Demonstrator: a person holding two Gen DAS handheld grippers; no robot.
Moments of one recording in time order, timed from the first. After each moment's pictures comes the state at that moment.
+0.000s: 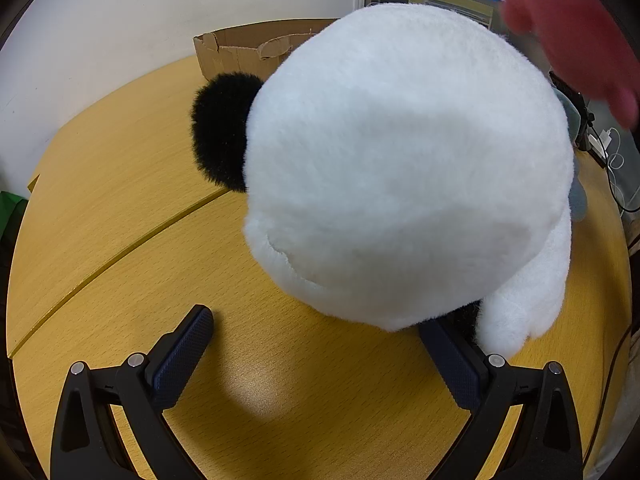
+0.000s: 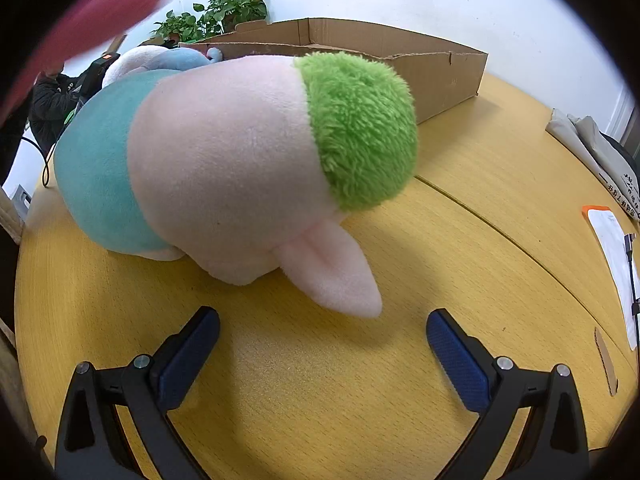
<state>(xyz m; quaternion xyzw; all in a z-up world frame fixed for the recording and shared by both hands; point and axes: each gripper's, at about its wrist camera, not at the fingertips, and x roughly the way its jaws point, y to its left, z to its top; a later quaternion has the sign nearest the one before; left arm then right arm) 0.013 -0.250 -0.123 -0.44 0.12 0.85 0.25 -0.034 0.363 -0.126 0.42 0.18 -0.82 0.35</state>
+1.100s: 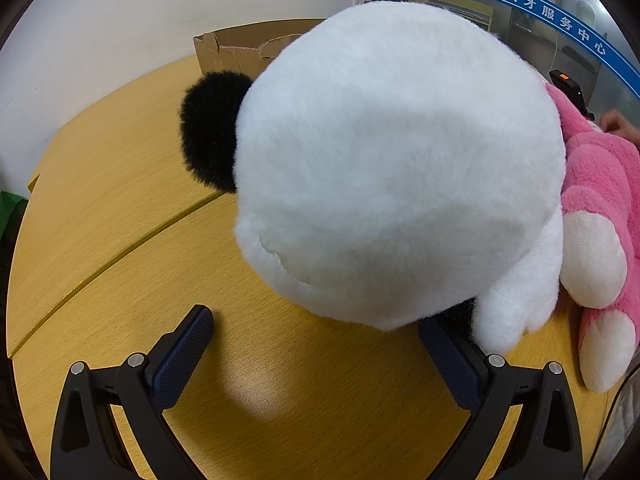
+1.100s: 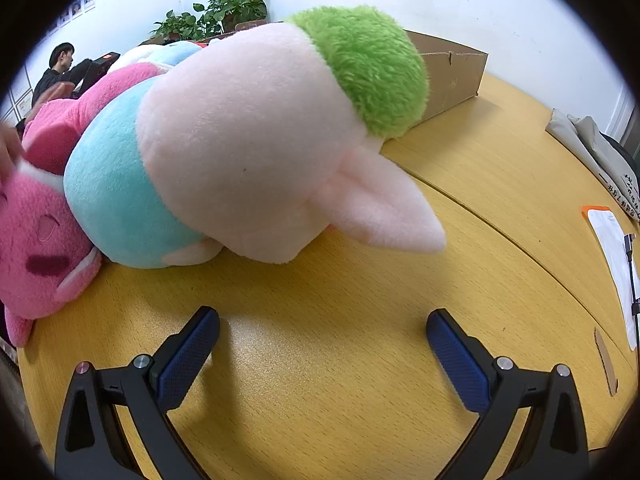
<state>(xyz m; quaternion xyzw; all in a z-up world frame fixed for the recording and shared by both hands) 0.017 -0.250 -0.116 -0.44 0.12 0.85 0.25 -0.034 0.363 -0.128 0.42 0.18 -0.82 0.35</state>
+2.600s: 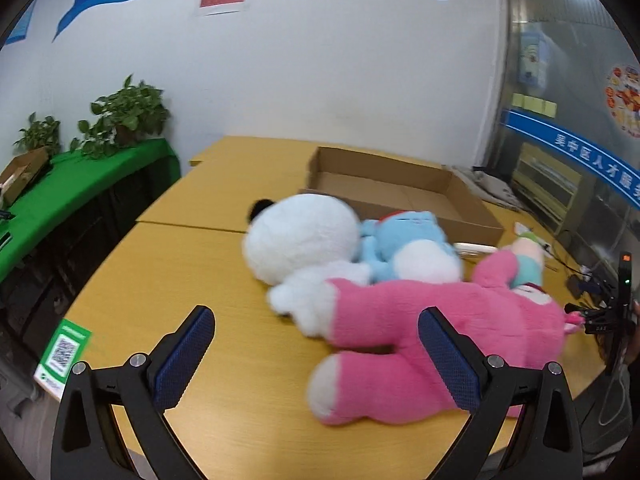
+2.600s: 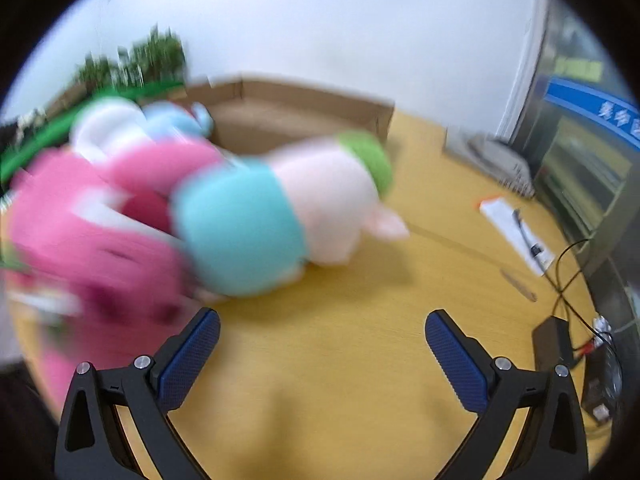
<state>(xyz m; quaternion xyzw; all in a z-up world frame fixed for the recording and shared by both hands) 0.270 -0.133 0.065 -0.29 -0.07 0.95 -0.02 0.123 0.315 -0.039 0.33 0.13 -0.92 0.16</state>
